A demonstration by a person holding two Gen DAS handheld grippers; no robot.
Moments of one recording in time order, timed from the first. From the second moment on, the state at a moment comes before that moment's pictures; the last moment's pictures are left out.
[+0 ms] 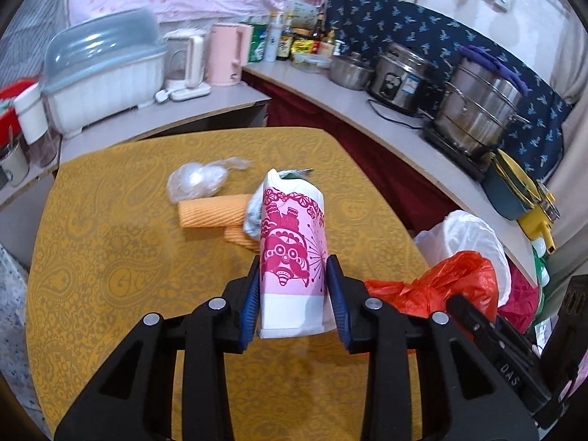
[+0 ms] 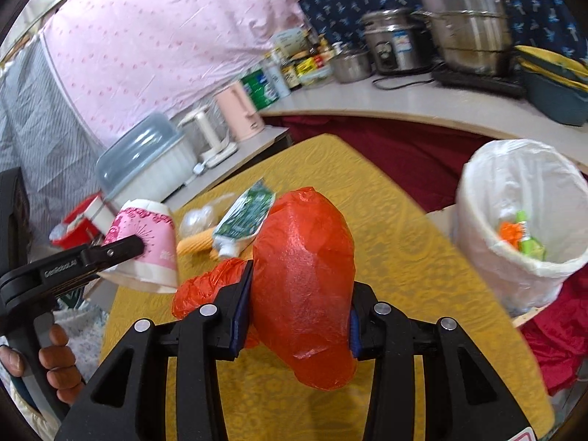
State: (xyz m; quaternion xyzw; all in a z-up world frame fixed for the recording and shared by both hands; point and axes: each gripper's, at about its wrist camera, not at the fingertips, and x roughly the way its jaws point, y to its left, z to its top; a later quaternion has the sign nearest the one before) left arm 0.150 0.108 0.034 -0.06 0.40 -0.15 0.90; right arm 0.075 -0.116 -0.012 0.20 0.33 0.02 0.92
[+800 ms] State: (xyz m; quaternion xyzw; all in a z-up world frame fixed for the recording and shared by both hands) left arm 0.105 -0.107 0.055 0.05 0.39 -0.32 0.87; right arm -0.038 -0.317 0.018 0.28 0.20 -0.17 0.92
